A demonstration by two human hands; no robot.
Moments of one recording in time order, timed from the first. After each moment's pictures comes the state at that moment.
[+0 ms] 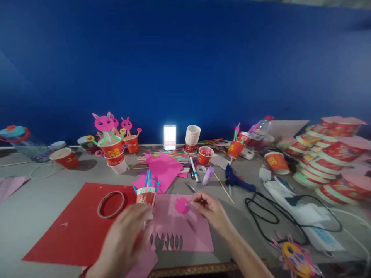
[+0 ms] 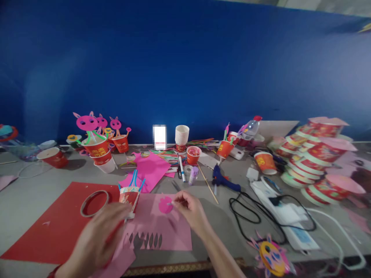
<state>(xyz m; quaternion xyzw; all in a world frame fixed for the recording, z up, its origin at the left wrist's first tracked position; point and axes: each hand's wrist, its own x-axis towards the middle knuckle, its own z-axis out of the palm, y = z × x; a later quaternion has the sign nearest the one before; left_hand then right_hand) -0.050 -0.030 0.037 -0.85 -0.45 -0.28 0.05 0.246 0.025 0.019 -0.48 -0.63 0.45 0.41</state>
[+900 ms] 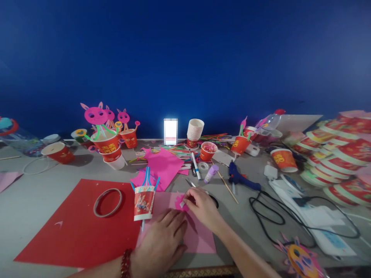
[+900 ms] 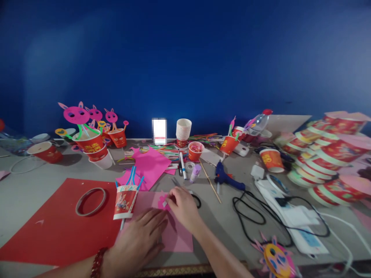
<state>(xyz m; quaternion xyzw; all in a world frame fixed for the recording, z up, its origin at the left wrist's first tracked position) 0.035 -0.021 0.024 -0.93 -0.36 -0.04 -0.08 0.223 0.045 0.008 -0.52 -0.78 0.21 0.26</state>
